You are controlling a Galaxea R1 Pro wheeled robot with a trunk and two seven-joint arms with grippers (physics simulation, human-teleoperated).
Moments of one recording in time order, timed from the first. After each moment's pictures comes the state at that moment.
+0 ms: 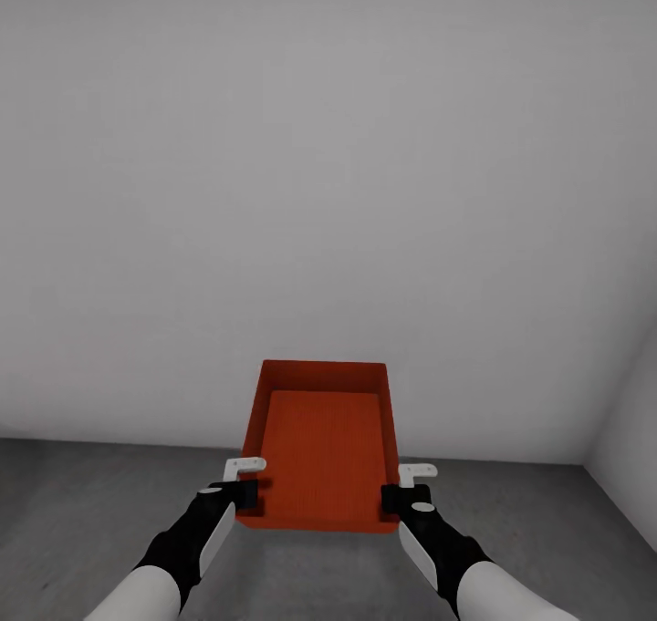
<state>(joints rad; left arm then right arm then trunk) -0.57 -0.07 -0.04 -0.57 0.08 0.33 0.13 -0.62 0.10 0.29 -0.36 -0.23 0.06 -0.23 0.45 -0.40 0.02</state>
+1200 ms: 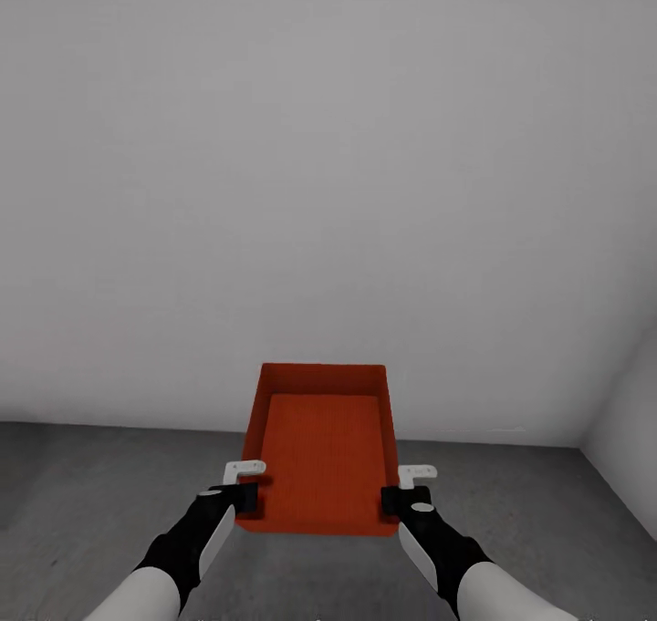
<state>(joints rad) -0.57 -0.07 -0.04 -0.56 0.09 0.33 0.13 -0.62 0.10 0.30 -0.36 -0.23 0.08 -0.24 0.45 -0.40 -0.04</state>
